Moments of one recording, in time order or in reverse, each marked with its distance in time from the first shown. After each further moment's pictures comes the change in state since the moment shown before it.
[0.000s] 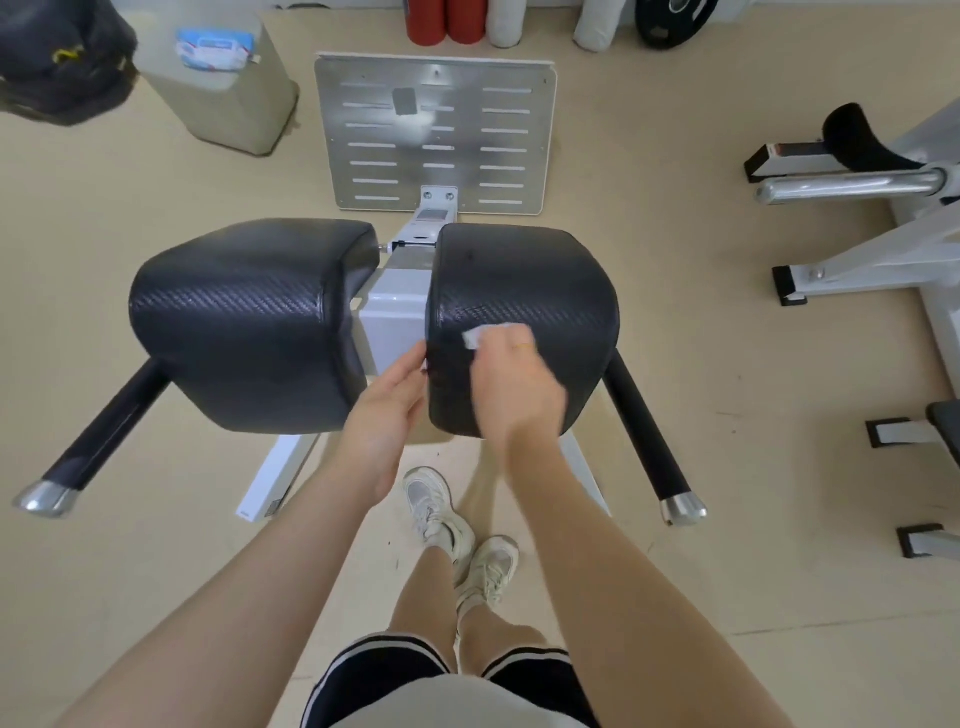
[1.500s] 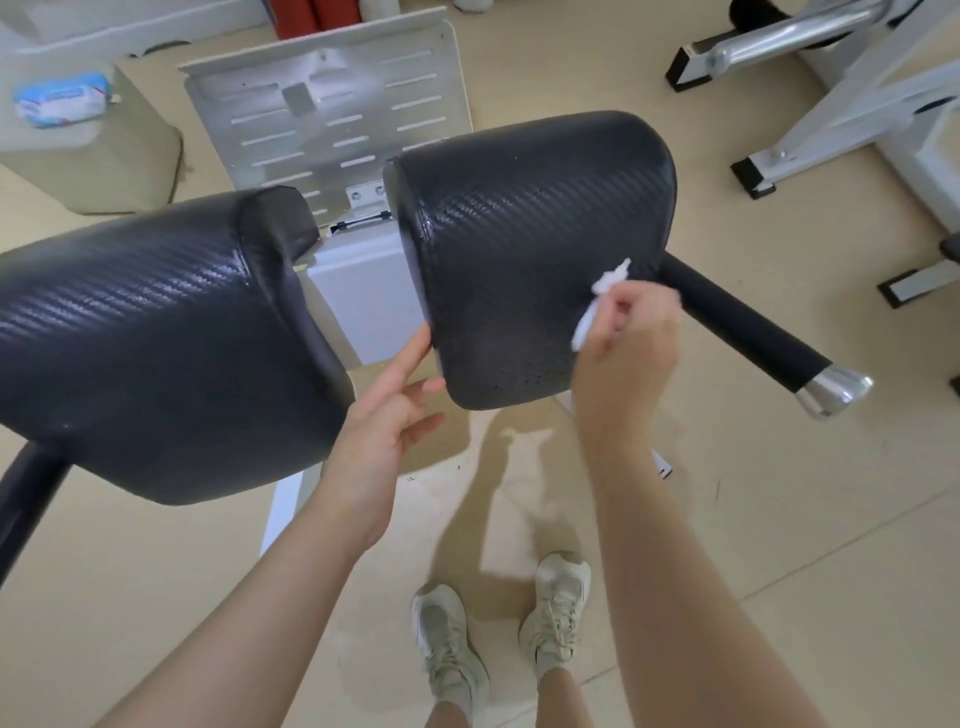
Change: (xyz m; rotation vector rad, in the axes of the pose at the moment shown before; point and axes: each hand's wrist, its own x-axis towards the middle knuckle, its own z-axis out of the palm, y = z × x) left_hand 0.052 -0.069 -0.053 0.270 -0.329 0.203; right_hand -0.019 0.038 0.106 0.525 0.838 0.561
